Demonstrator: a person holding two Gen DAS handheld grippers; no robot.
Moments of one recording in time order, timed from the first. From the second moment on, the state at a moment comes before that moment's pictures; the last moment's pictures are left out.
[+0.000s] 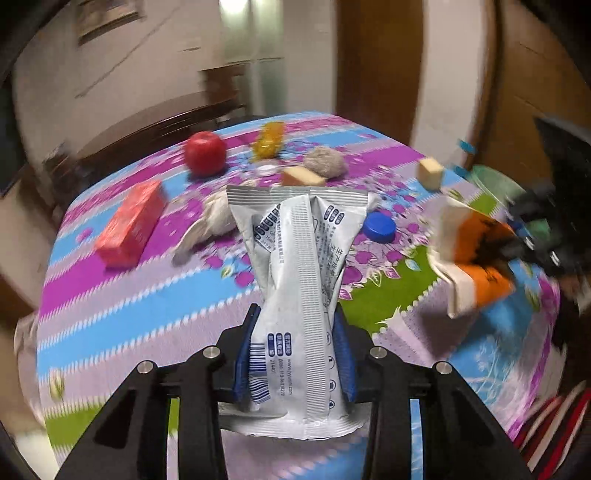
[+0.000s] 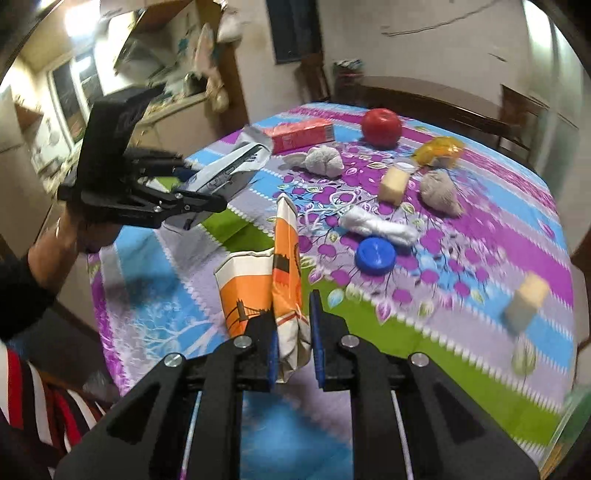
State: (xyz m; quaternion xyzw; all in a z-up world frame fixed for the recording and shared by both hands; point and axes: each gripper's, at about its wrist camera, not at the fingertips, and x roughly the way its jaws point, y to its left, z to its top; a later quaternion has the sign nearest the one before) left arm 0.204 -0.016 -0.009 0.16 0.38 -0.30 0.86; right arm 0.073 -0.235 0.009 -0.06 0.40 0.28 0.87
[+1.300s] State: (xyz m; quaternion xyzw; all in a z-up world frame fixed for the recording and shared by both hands) left arm 0.159 -0.160 0.046 0.19 0.31 -0.14 0.92; right arm -0.010 -0.392 0.087 0.04 0.28 0.02 0.96
